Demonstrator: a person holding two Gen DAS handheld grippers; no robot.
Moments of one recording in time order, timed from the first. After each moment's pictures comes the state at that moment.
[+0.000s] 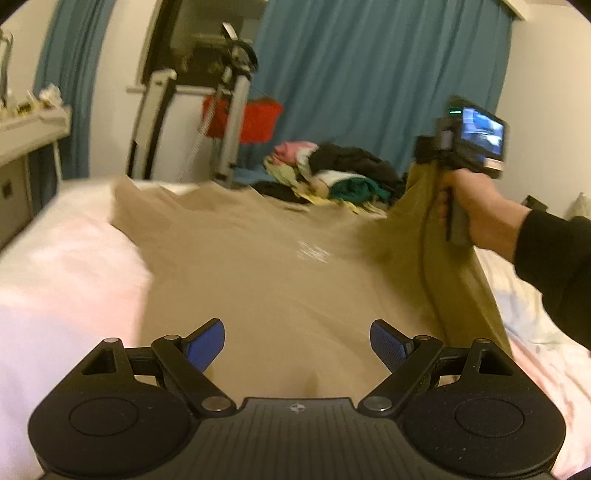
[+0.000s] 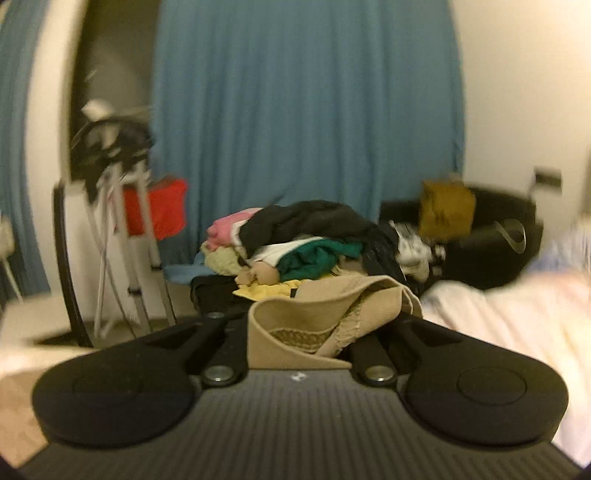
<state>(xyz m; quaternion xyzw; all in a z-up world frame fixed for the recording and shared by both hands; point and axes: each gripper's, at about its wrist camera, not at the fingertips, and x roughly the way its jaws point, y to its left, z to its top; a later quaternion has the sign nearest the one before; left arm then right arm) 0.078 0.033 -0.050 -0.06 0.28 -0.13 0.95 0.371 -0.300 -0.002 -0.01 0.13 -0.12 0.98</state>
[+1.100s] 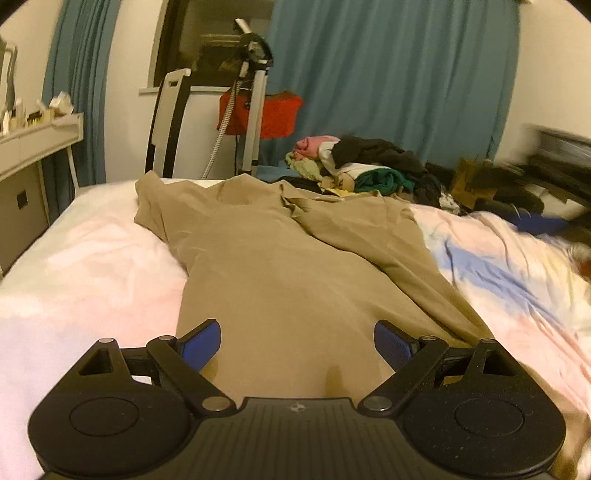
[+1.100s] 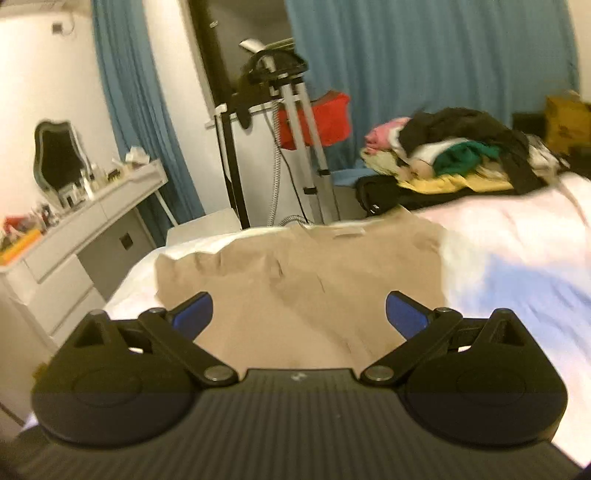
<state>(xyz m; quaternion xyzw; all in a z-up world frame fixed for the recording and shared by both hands) 0.096 0.048 -0.066 -0.03 0.29 -0.10 0.95 0.161 -0.229 -0.006 0.12 0.26 0.10 0.95</state>
